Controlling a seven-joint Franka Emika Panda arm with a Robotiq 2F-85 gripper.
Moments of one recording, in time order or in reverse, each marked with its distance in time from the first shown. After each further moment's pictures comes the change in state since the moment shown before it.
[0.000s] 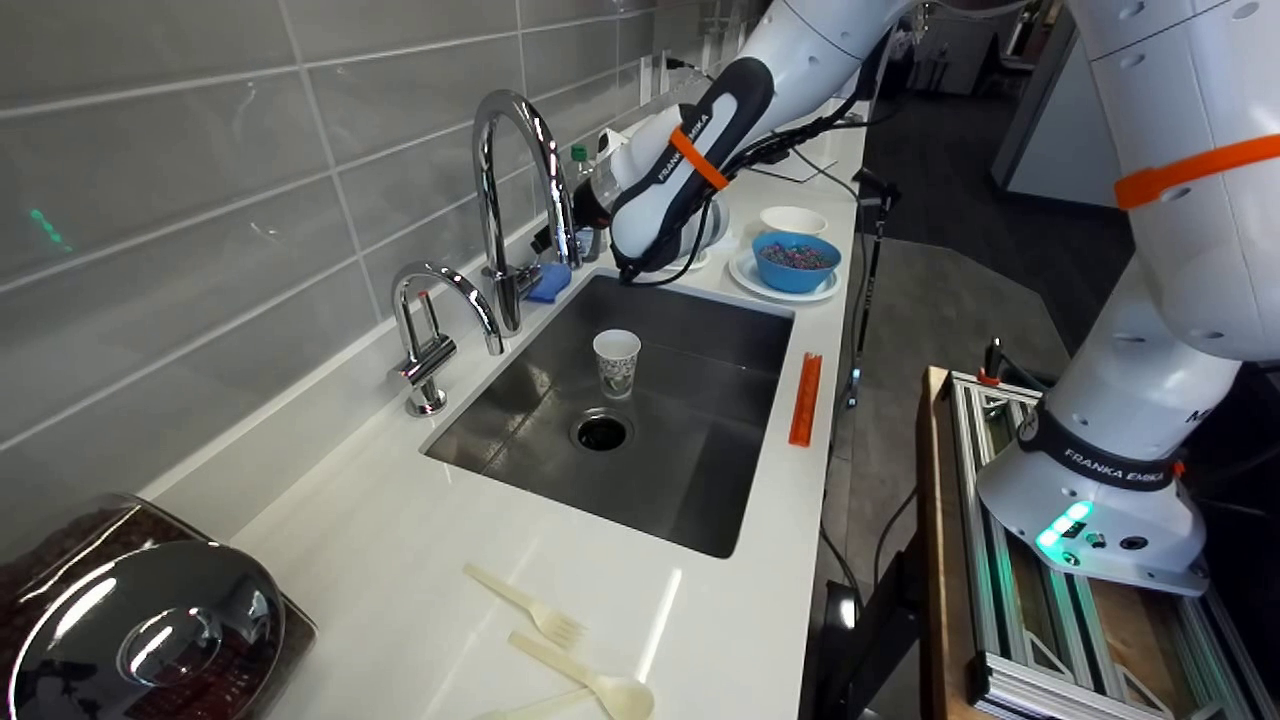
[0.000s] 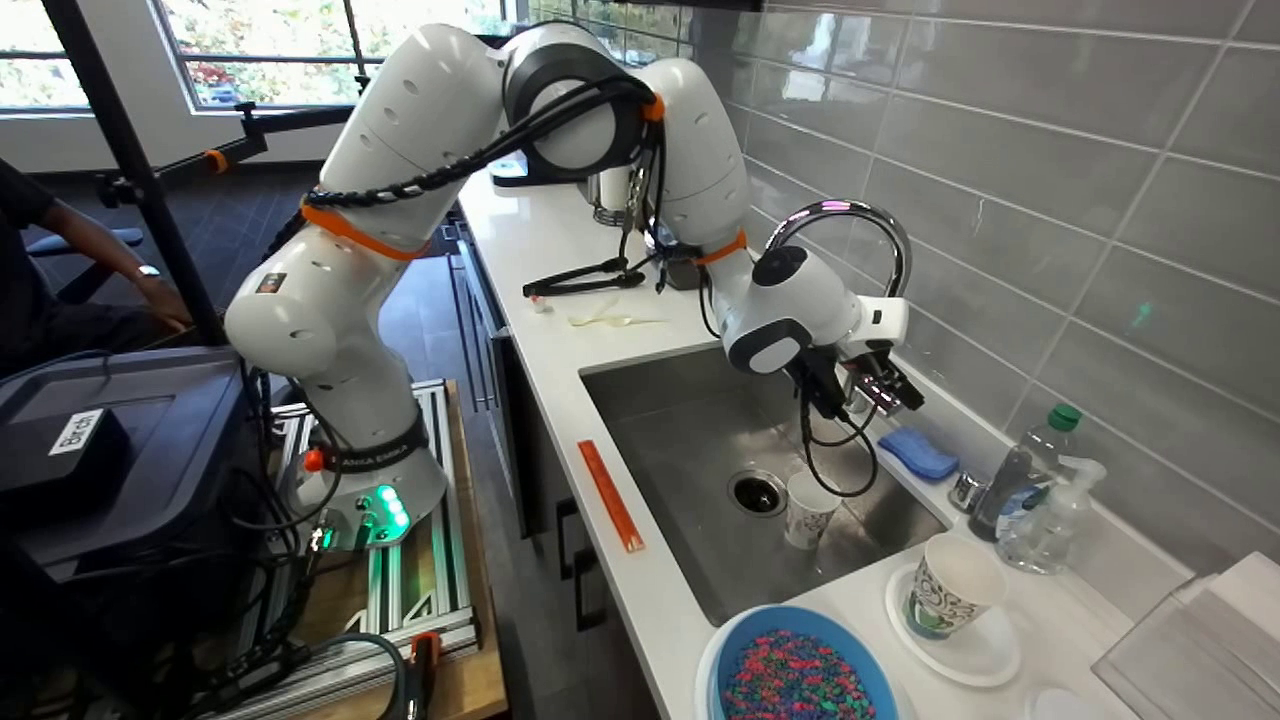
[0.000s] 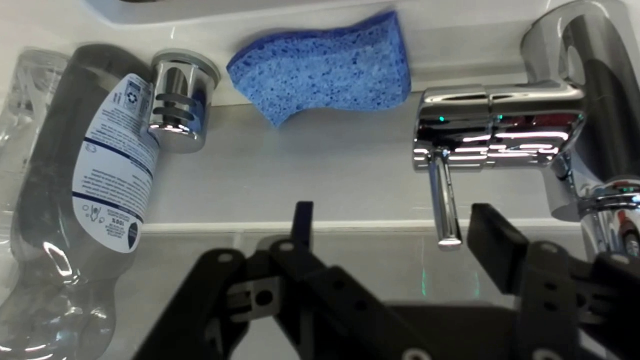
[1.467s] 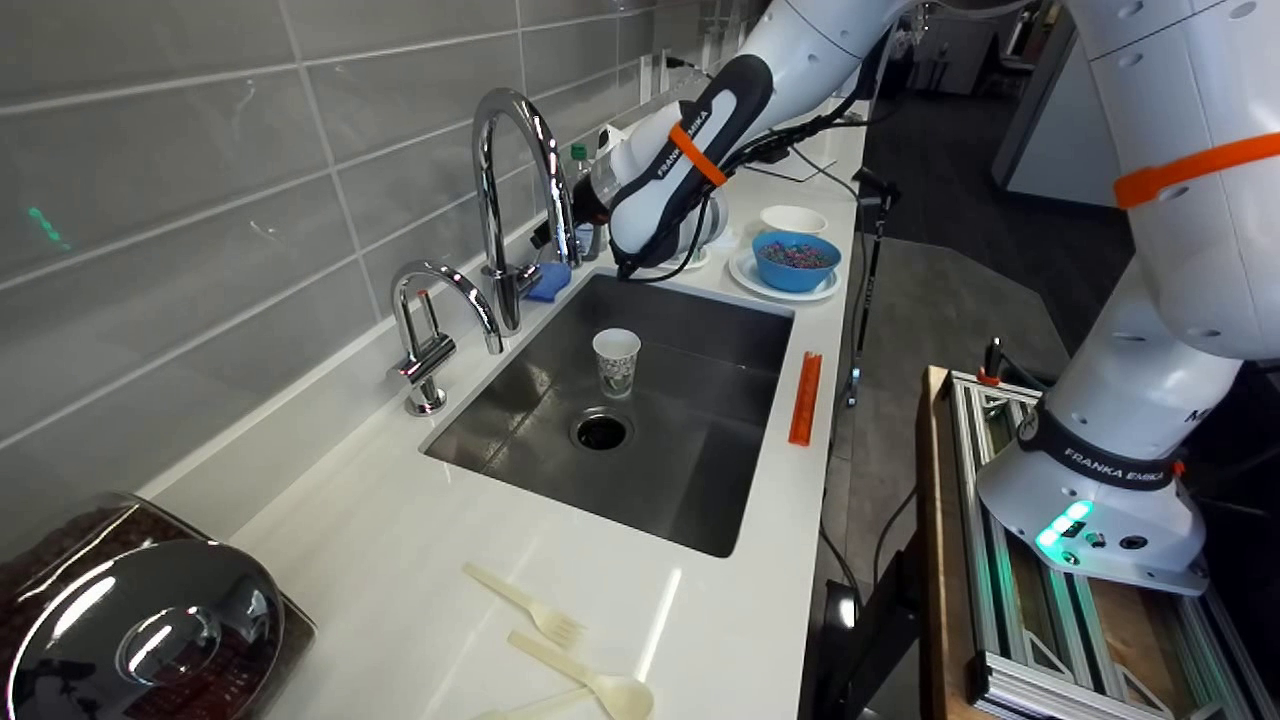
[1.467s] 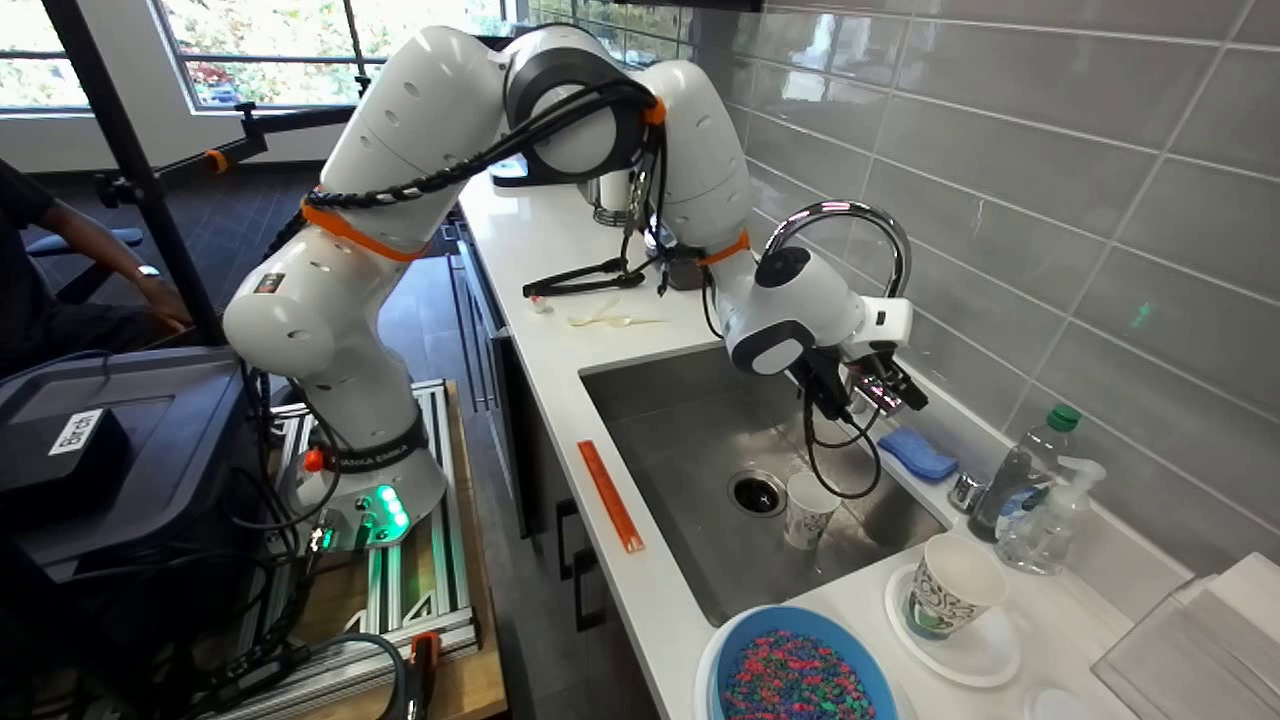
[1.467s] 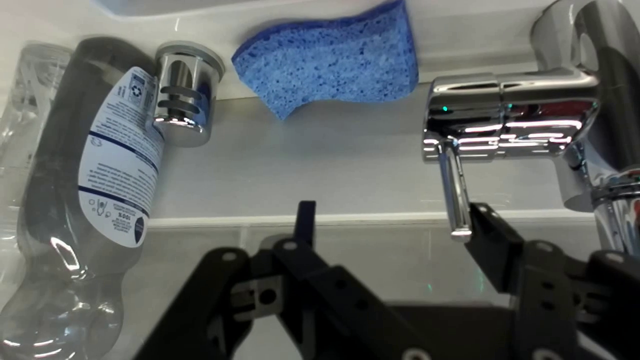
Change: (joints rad) arm -0.015 0.005 0.010 0.012 0.000 0.000 0.000
